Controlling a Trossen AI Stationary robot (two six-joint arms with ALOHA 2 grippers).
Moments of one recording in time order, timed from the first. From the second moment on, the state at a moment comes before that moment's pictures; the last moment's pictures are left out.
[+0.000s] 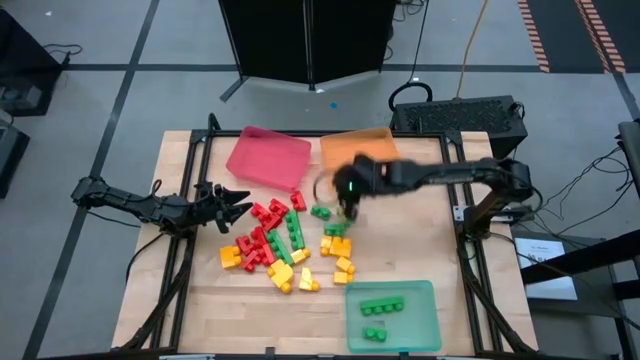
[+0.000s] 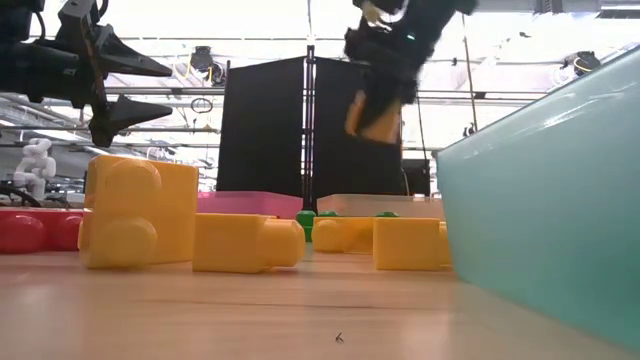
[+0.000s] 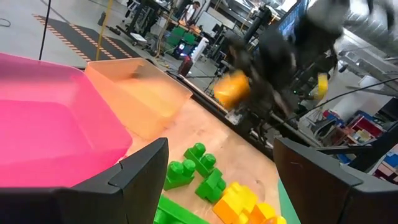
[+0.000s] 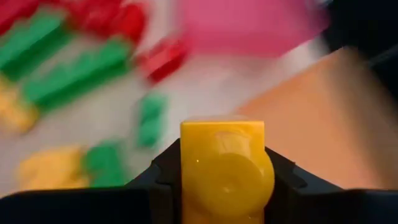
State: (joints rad) left arm -0.26 0.22 0.04 0.17 -0.58 -0.60; right arm -0.15 1.65 1.35 -0.65 0.28 0.11
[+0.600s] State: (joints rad) left arm -0.26 0.22 0.04 0.17 -0.58 -0.60; right arm -0.48 1.72 1.38 -0.64 0.23 0.35
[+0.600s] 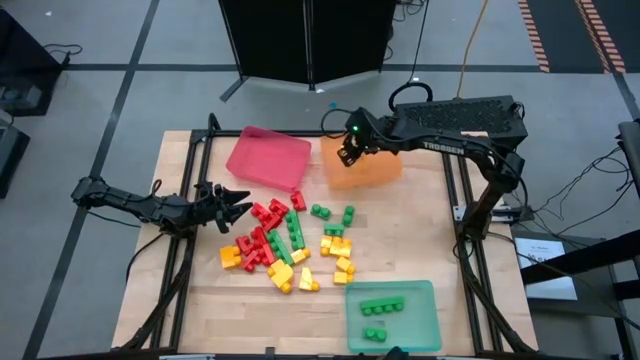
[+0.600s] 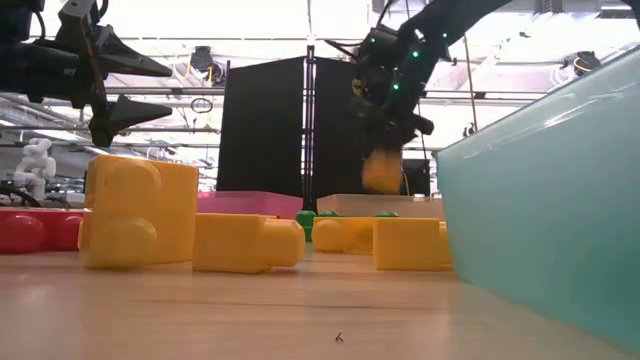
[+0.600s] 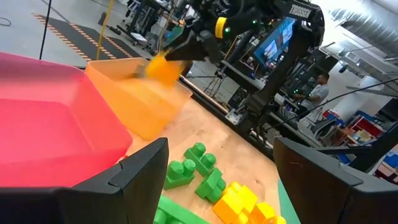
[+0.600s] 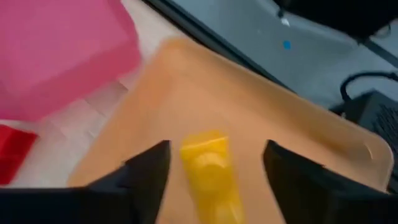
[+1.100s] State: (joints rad) left arm -0.26 0.22 0.04 0.17 -0.58 -0.60; right arm -0.23 1.67 1.38 -0.65 -0.14 0.29
